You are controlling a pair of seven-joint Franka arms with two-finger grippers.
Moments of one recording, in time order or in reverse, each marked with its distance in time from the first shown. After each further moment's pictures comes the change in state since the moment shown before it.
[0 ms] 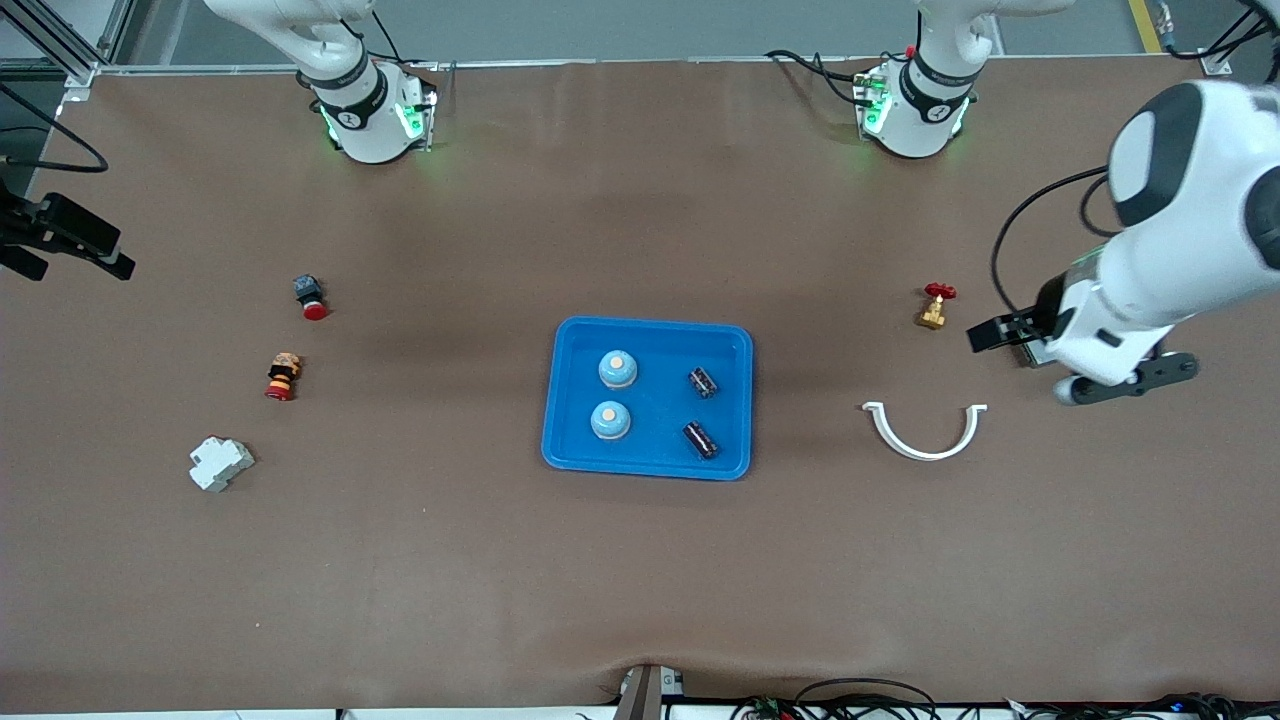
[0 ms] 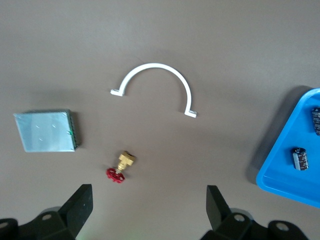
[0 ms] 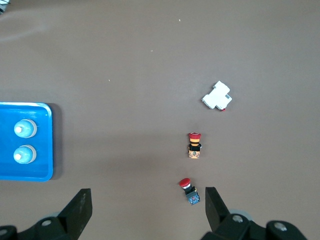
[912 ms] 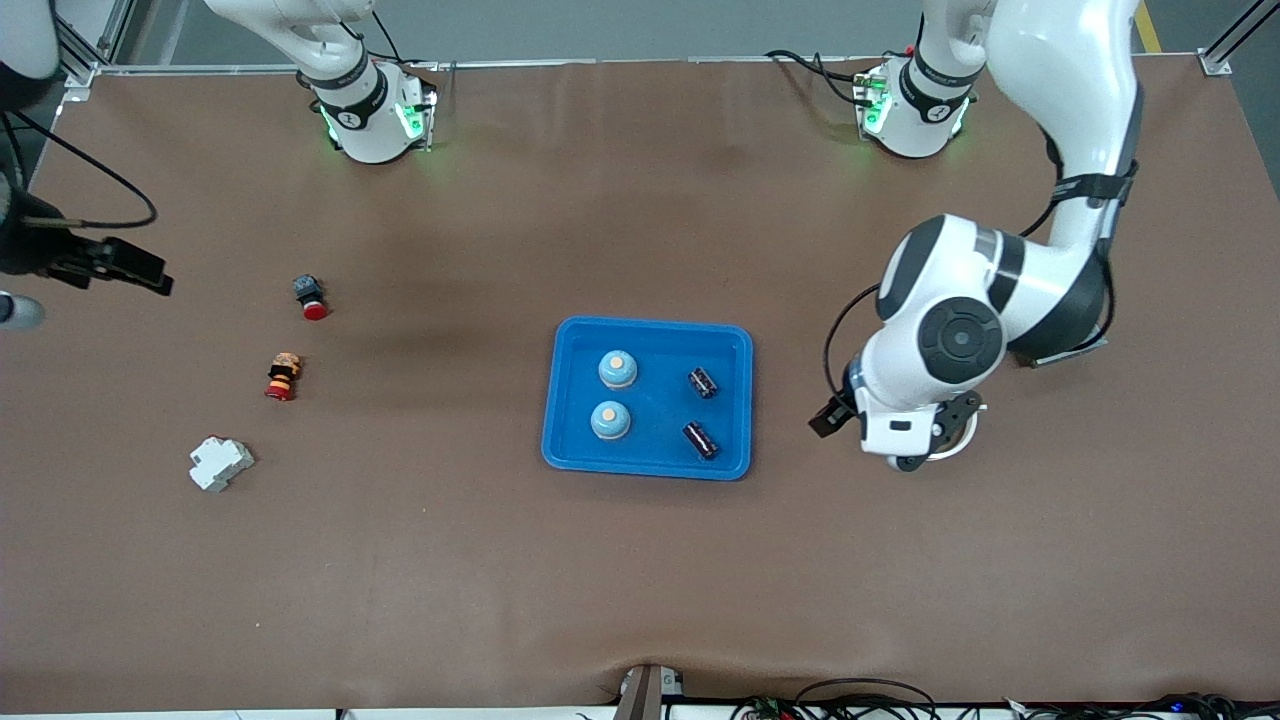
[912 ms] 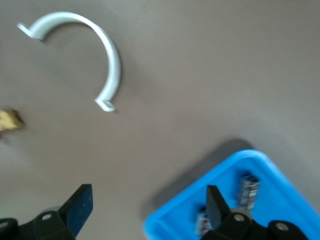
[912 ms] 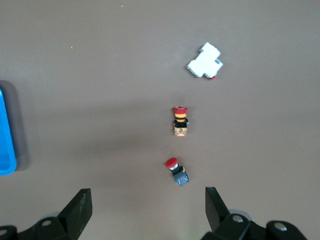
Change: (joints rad) left arm -0.236 0.317 -0.003 0.163 0.001 0.229 -0.756; right arm 0.005 0.028 0.015 -0.169 -0.073 0.061 0.062
